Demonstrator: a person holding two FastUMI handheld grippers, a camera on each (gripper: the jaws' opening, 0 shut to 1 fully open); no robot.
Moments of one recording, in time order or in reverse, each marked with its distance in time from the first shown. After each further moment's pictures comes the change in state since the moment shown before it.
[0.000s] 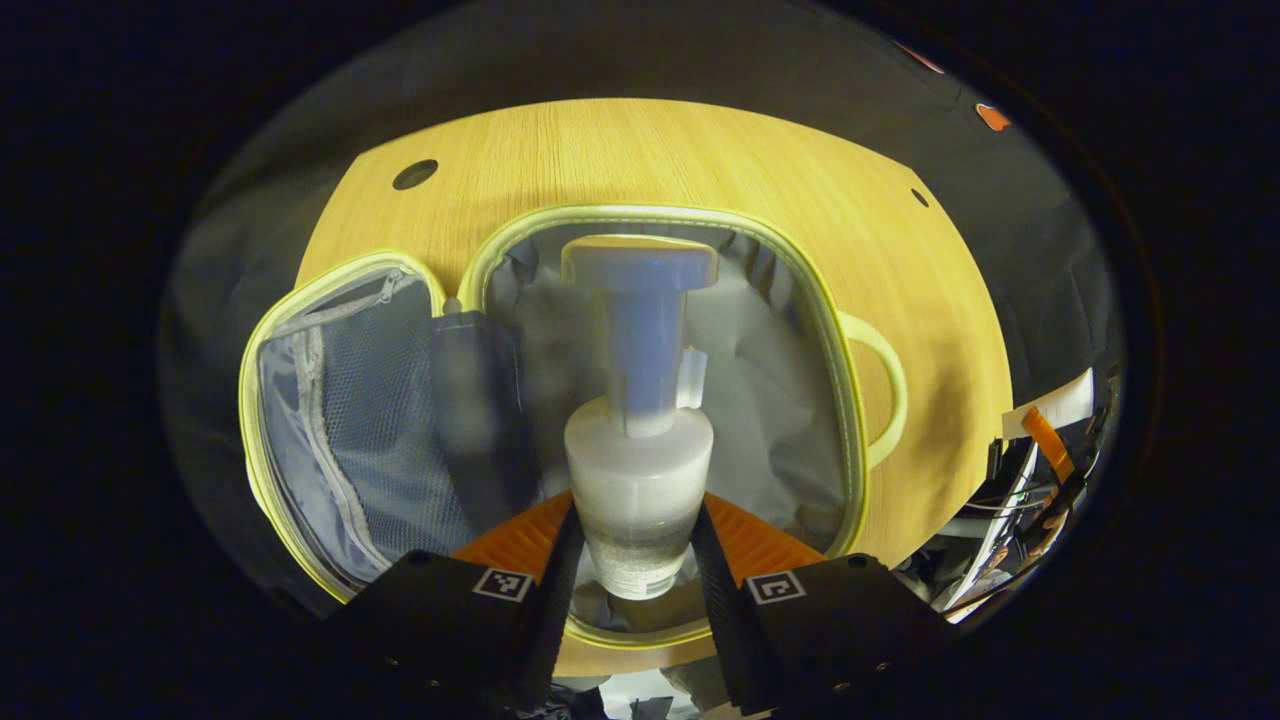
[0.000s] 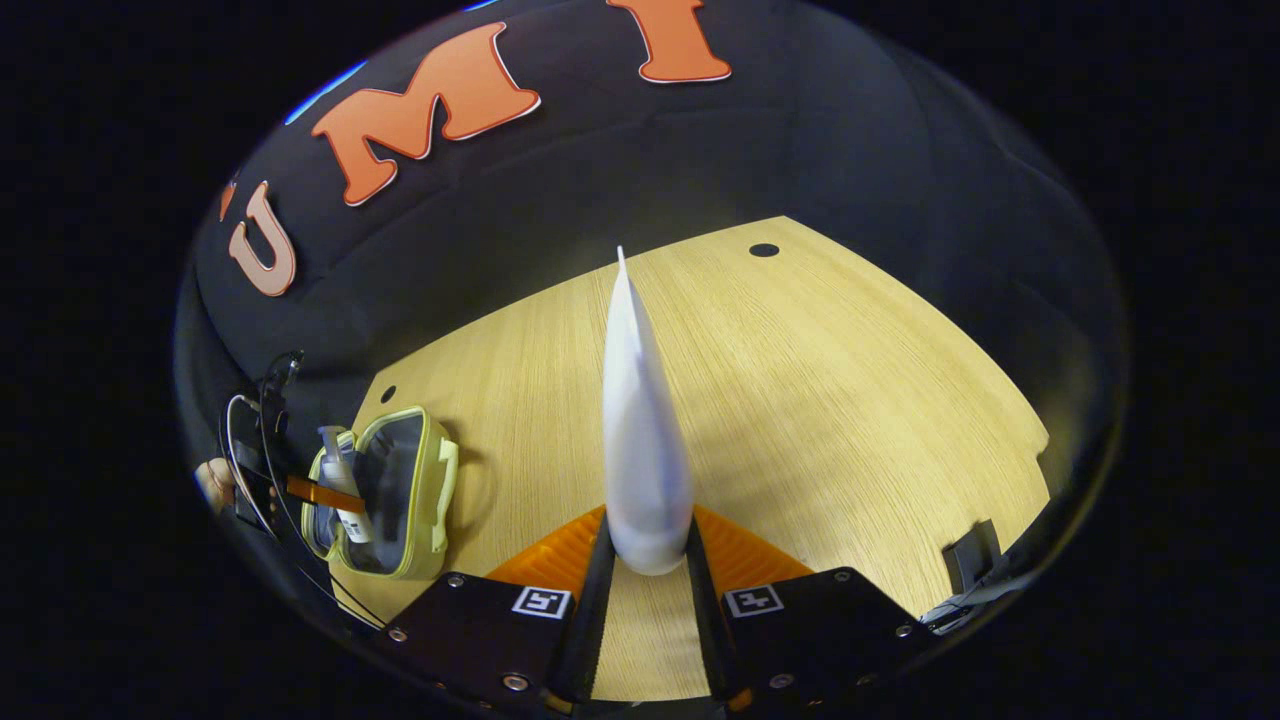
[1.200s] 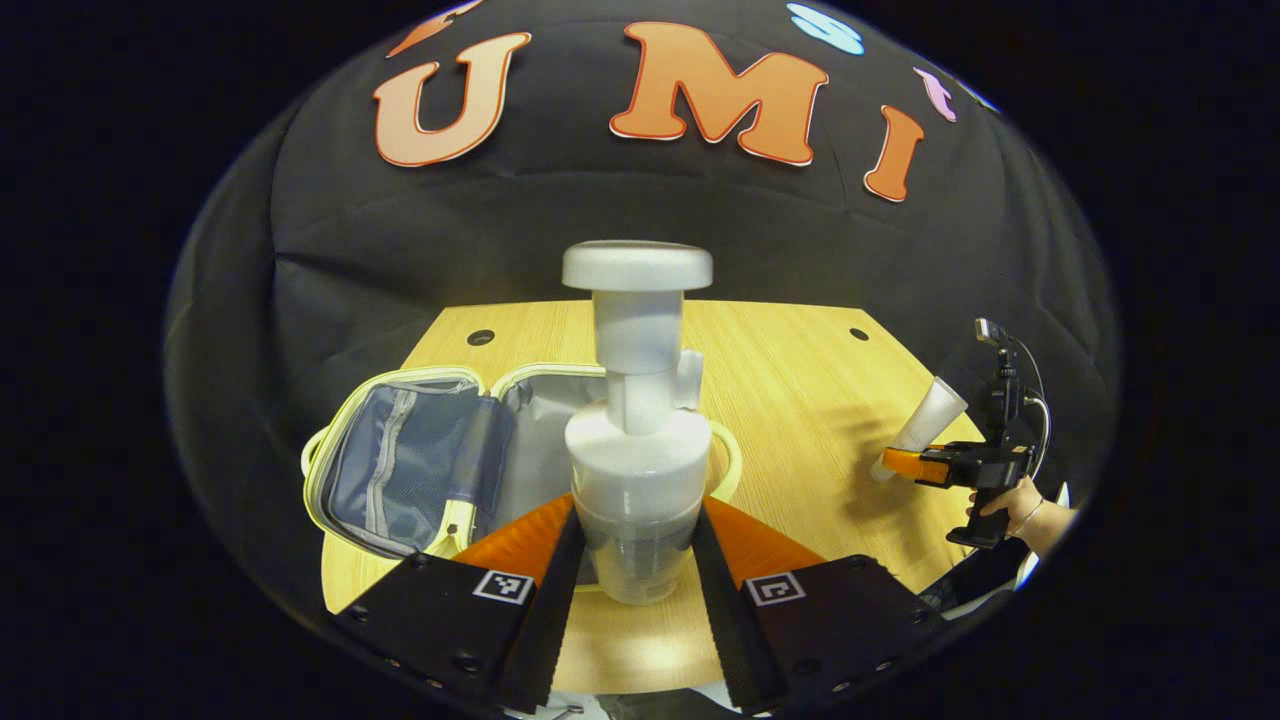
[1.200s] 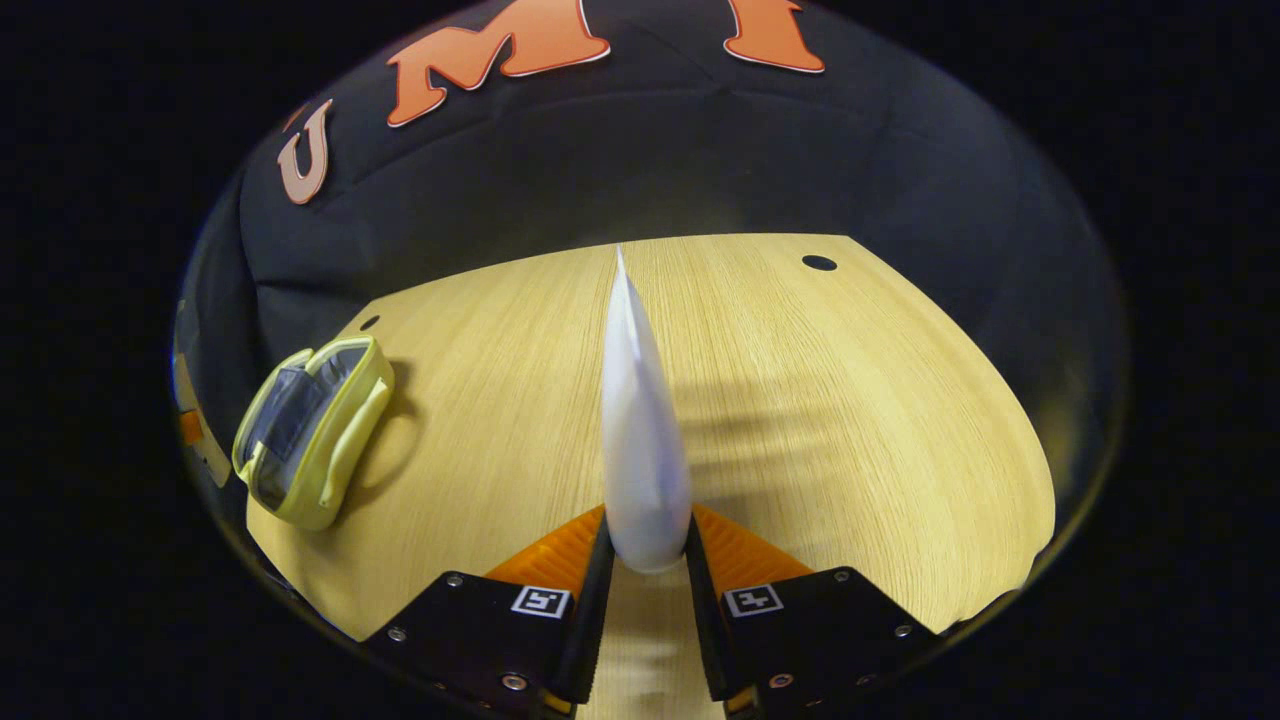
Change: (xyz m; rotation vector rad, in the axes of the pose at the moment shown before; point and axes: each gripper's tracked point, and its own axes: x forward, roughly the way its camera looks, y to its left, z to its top) left arm -0.124 -0.116 -0.060 -0.027 -0.718 0.133; right arm 0.092 -0.025 -0.004 -0.245 -0.022 0.062
